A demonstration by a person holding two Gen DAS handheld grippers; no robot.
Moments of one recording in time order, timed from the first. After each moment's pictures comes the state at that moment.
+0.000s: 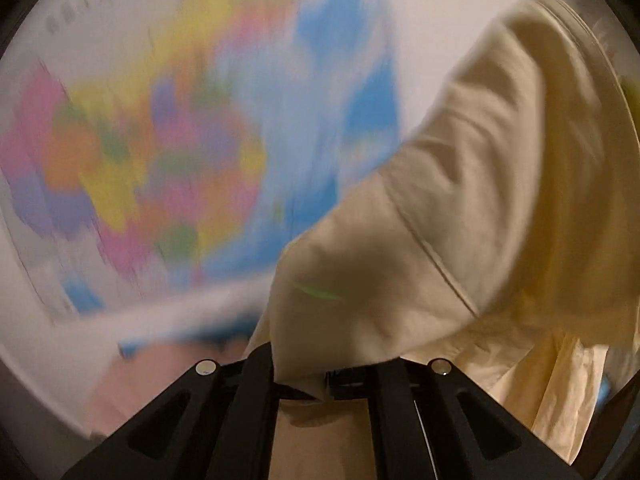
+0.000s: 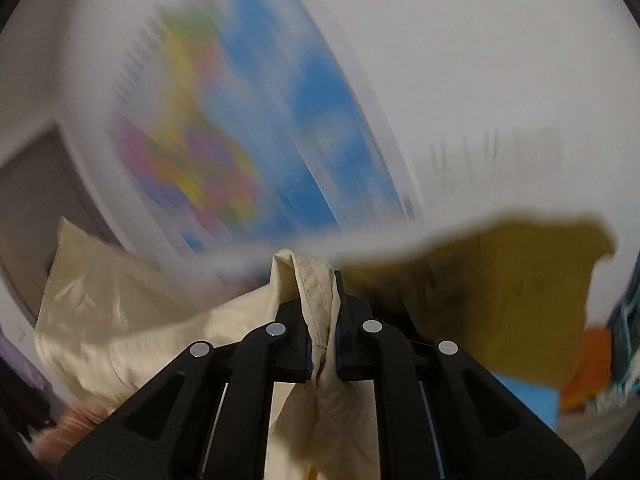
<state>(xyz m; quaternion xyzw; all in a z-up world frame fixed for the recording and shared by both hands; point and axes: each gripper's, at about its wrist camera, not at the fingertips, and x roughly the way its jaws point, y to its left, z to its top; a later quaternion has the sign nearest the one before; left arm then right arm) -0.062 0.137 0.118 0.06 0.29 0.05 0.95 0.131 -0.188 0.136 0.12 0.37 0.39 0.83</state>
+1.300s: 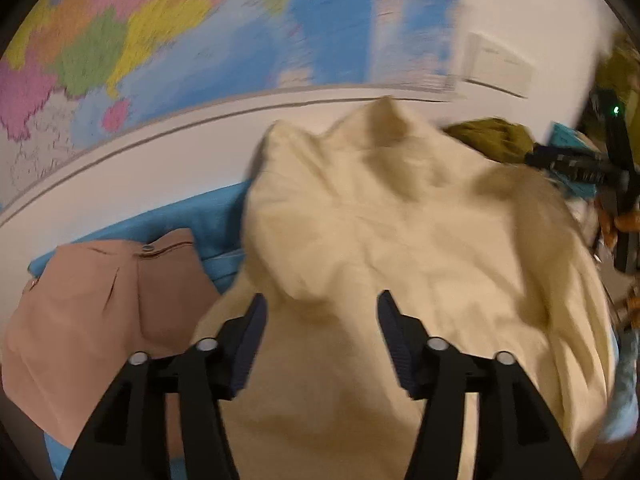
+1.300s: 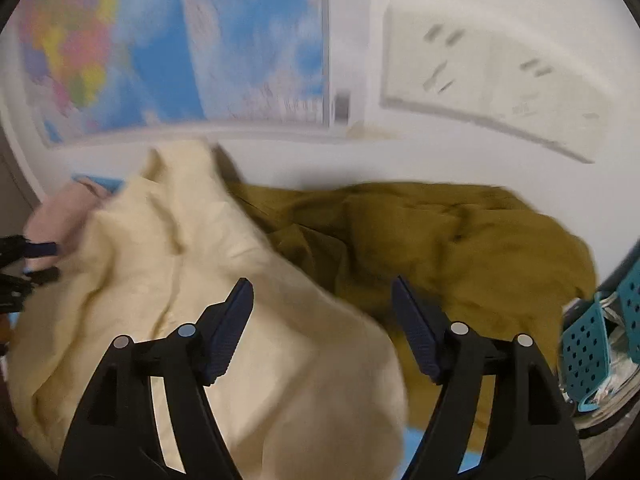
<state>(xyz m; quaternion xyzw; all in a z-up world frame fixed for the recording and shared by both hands) -0.018 0.211 0.000 0.00 0.42 -0.04 0.91 0.176 -0.117 0.056 -0.09 0.40 0.29 0.86</state>
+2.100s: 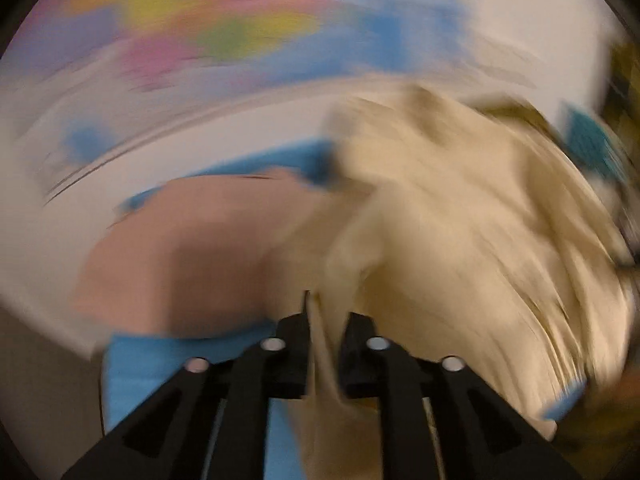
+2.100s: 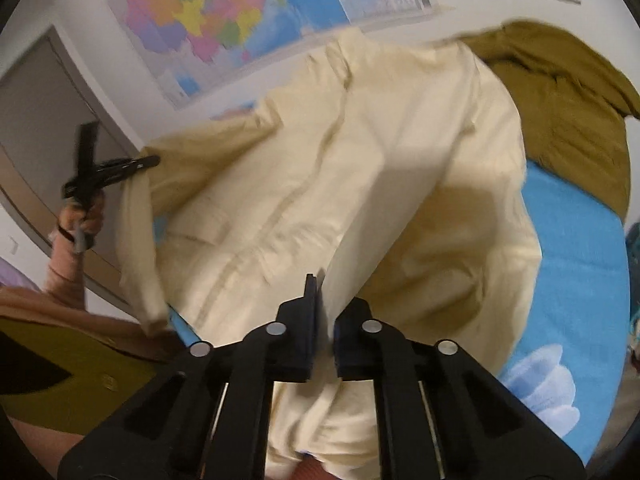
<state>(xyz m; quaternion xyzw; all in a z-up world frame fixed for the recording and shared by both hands) -0.155 0.274 0.047 0.01 0.42 0.11 0.90 -0.030 -0.170 0.012 0.03 0.46 0.45 0.76</state>
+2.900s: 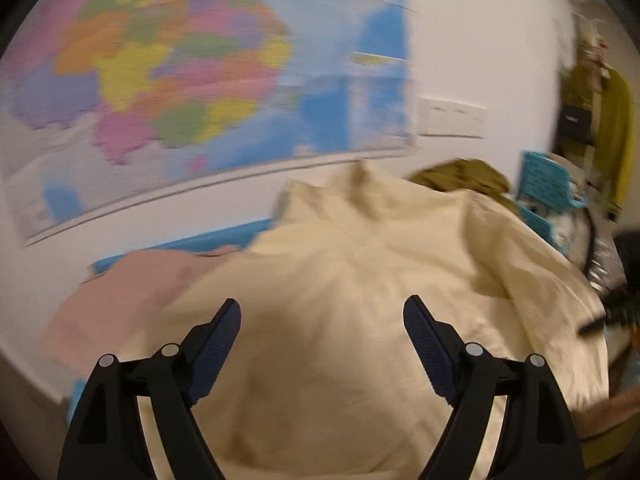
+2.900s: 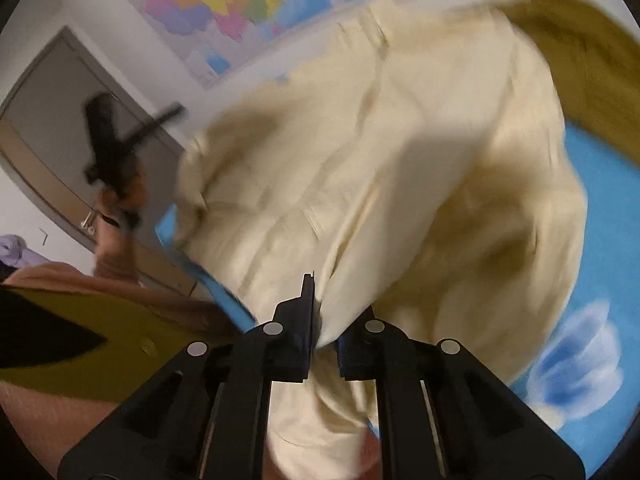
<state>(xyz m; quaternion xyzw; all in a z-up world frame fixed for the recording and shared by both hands) -0.148 0.173 0.064 0.02 0.30 -0.02 0.95 -0.054 -0.164 0.021 0.04 0.49 0.49 0.72</state>
